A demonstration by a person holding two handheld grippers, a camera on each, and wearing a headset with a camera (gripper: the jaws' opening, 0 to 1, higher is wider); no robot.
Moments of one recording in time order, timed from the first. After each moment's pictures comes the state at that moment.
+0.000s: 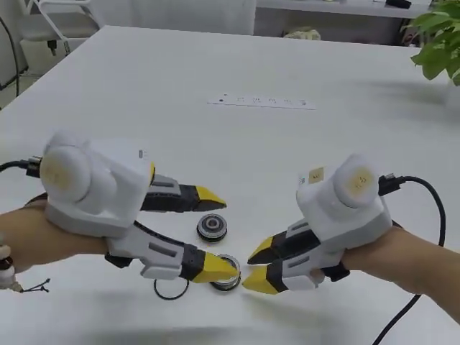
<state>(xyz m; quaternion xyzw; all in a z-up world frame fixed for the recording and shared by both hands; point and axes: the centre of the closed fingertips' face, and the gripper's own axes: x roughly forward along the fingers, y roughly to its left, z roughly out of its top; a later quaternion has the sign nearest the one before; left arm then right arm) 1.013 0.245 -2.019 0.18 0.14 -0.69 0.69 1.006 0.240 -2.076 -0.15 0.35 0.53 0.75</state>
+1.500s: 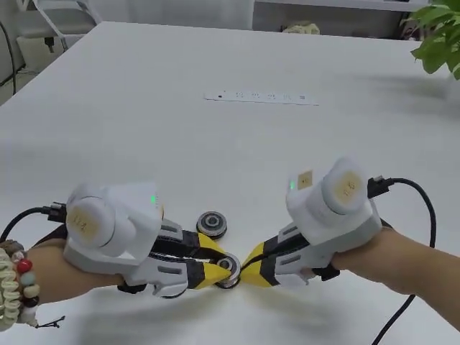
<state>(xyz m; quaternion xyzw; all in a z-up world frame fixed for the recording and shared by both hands) 1.012 0.250 -2.060 0.20 0.16 -0.67 0.70 1.008 0.246 -2.083 -0.18 0.34 0.54 0.75</state>
